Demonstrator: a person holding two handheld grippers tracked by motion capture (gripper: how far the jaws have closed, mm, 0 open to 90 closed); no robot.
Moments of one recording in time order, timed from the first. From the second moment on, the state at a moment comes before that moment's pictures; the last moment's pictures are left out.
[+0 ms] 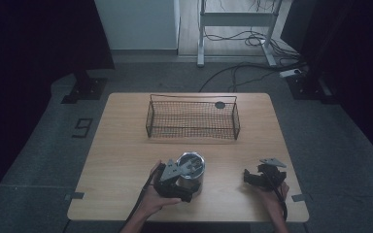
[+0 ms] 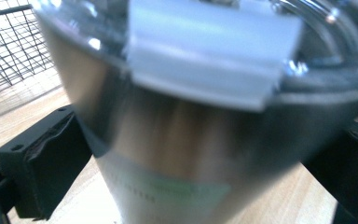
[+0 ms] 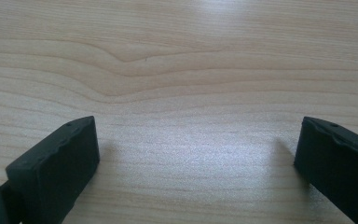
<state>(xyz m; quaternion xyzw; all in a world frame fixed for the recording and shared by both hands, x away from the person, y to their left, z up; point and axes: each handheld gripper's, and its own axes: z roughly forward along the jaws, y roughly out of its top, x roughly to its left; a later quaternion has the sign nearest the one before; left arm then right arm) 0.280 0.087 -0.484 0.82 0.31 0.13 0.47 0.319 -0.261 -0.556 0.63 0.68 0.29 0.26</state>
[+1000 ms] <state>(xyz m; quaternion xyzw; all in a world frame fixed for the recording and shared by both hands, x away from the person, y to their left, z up) 0.284 0.079 -0.486 0.82 0.30 0.16 0.45 0.319 -0.261 -0.556 0.63 0.68 0.29 0.26</state>
